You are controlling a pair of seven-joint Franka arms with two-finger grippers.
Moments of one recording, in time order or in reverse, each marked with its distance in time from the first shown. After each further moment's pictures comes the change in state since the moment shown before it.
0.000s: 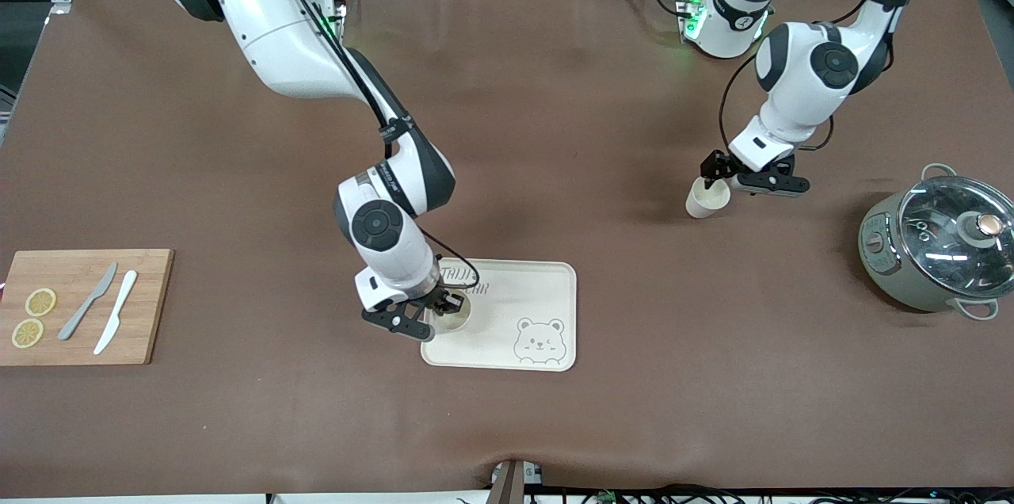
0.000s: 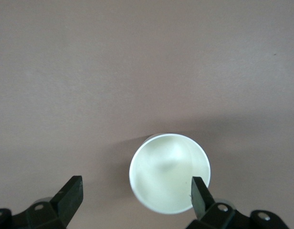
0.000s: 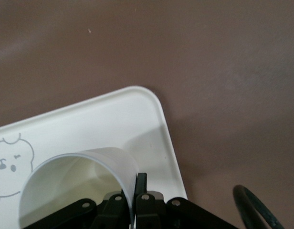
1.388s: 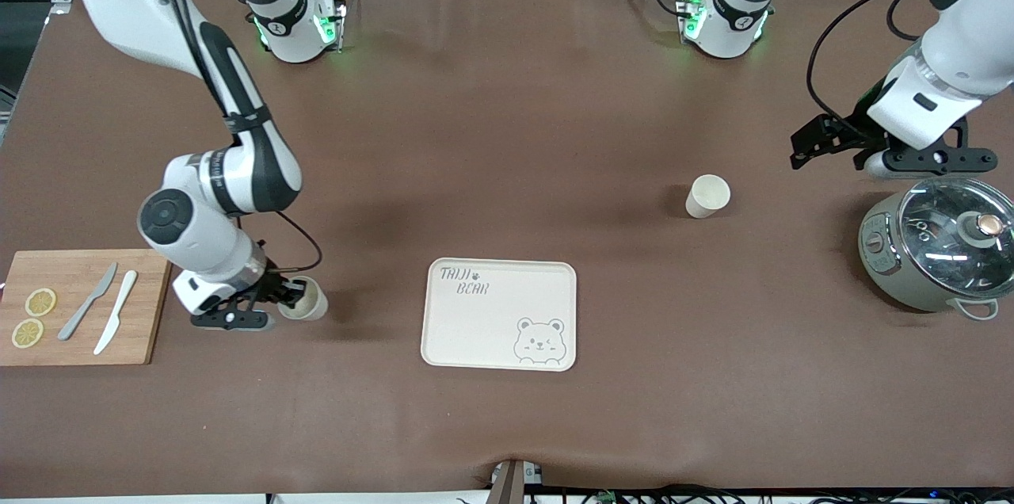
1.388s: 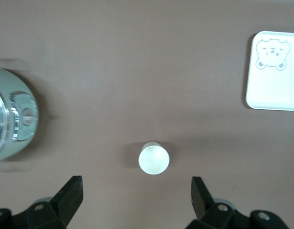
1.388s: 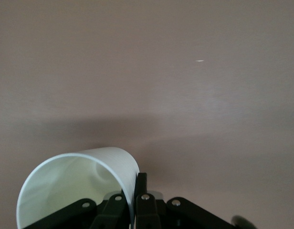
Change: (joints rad) left arm 0.082 -0.036 -0.030 0.789 0.064 -0.887 -0.144; right arm -0.358 -0.336 -0.004 -0.530 0.001 0.156 -0.696
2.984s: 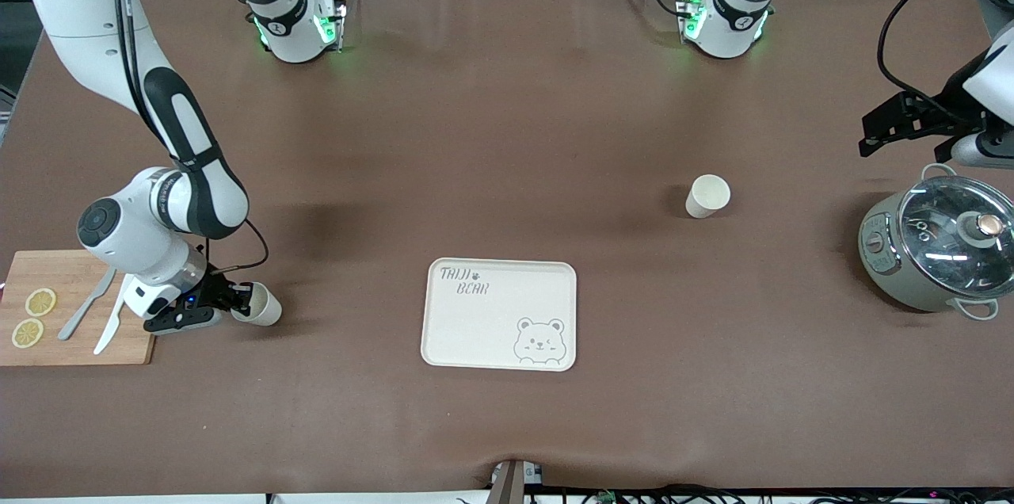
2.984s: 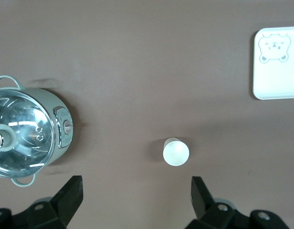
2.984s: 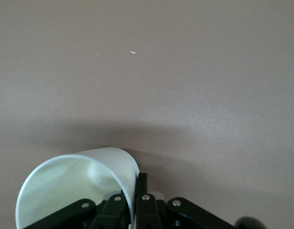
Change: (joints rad) left arm 0.037 0.127 0.023 0.322 0.026 -0.226 0.167; right arm -0.170 0.094 0.018 -0.061 0.233 0.198 -0.507
